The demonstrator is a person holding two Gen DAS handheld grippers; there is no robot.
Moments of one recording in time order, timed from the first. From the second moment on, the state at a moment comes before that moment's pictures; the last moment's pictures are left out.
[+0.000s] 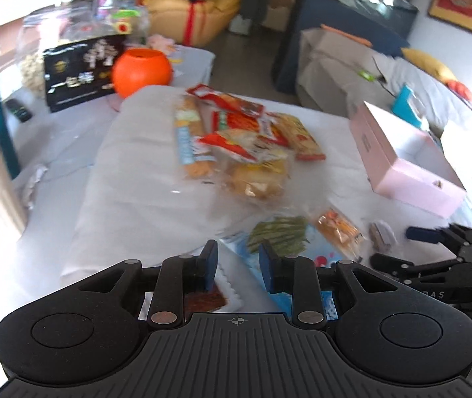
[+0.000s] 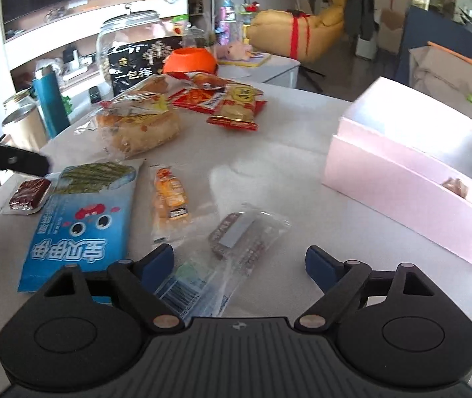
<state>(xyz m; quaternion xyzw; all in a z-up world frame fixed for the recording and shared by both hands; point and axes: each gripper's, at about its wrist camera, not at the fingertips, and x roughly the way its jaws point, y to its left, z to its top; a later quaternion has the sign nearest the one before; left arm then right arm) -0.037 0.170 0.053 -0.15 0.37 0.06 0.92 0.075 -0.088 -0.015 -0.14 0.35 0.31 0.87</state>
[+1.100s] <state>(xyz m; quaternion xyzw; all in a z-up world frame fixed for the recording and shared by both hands) 0.014 0.045 0.021 -0.03 0.42 -0.03 0.91 0.071 -0.143 -0.021 -0.09 0.35 0.25 0.90</state>
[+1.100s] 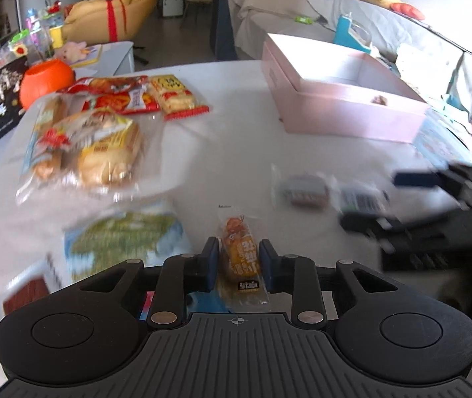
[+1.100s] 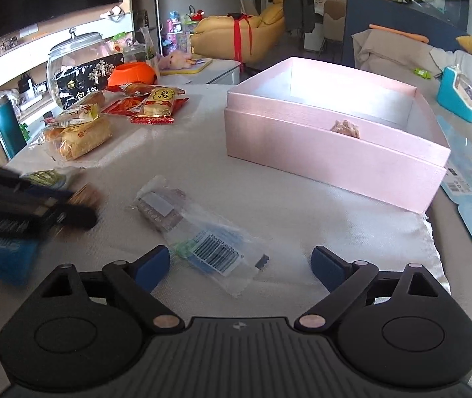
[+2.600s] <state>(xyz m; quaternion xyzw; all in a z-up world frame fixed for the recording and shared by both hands) -0.001 0.045 0.022 -0.07 0.41 -0.05 0.91 0.079 -0.117 0.018 -0.10 0.36 0.31 0.87</state>
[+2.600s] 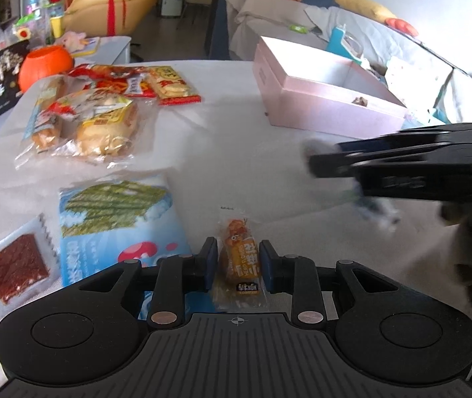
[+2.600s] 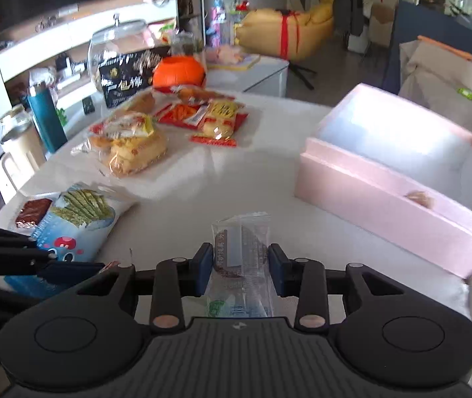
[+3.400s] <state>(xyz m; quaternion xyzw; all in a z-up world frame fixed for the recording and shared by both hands) 0.183 -0.034 0.174 0.00 0.26 -0.14 0.95 0.220 -0.243 0.149 0.10 0.27 0.17 0.94</state>
